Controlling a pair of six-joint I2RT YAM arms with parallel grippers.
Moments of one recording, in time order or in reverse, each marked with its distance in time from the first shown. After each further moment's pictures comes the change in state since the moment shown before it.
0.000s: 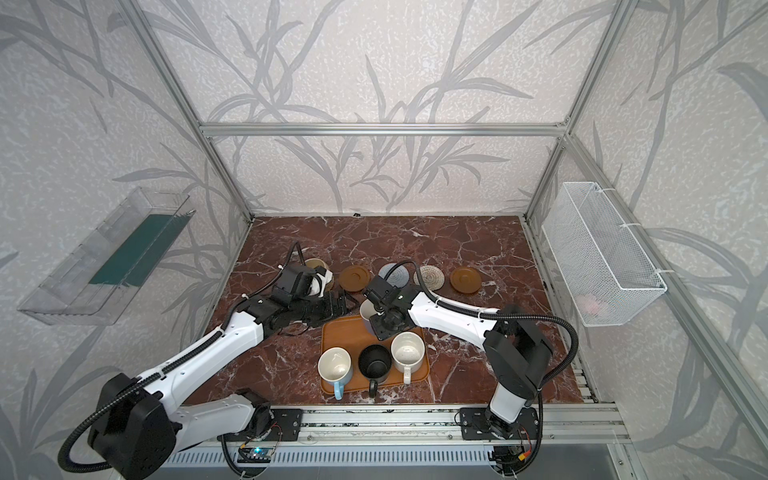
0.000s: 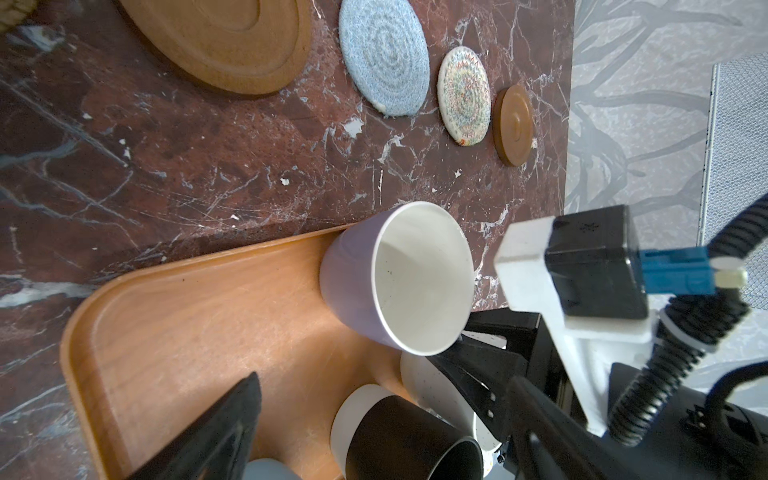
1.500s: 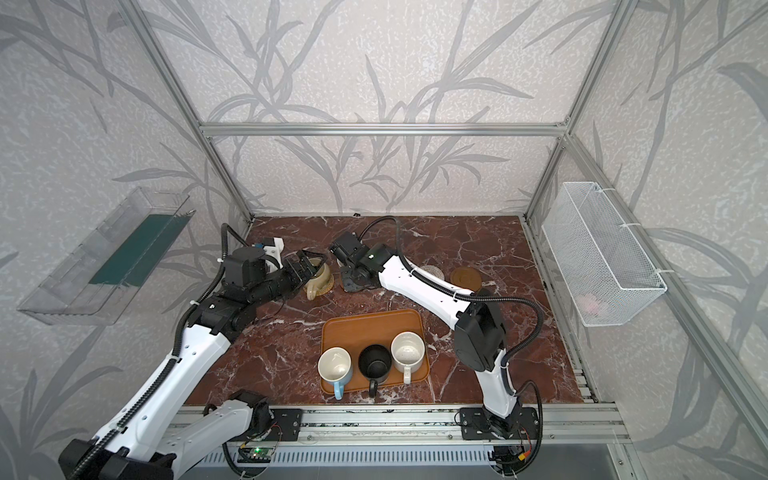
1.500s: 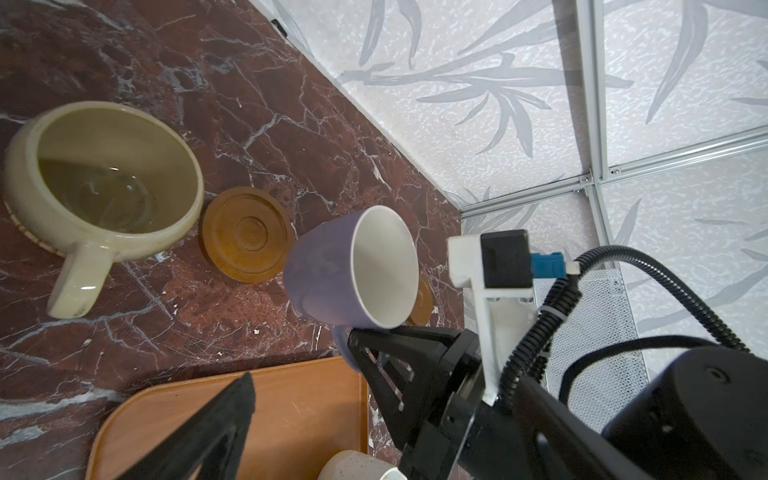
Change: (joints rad) left arm 0.229 -0.184 0.112 0.057 -0.084 -0.197; right arm -0.008 0.338 0.726 -0.219 0.211 0.148
